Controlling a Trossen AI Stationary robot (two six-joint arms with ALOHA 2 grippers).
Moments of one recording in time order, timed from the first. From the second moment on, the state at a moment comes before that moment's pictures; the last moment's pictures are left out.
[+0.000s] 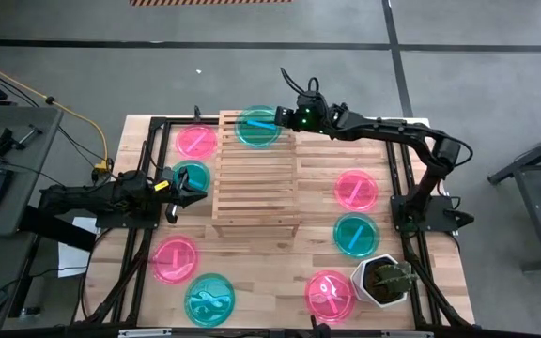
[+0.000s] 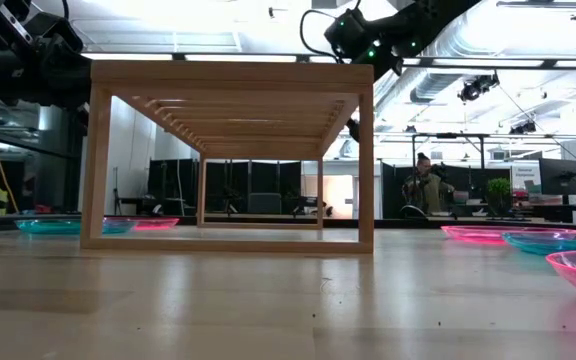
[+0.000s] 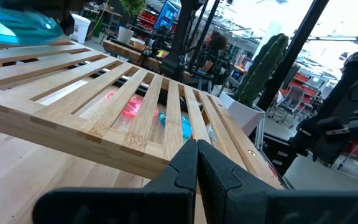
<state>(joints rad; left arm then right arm) 0.03 0.01 0.01 0.02 0.04 -0.36 -0.49 1.74 1.30 -0.09 0.09 0.97</state>
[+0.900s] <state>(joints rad) 0.03 0.01 0.01 0.13 0.01 -0.43 -0.61 1.49 1.30 -0.09 -0.11 0.80</state>
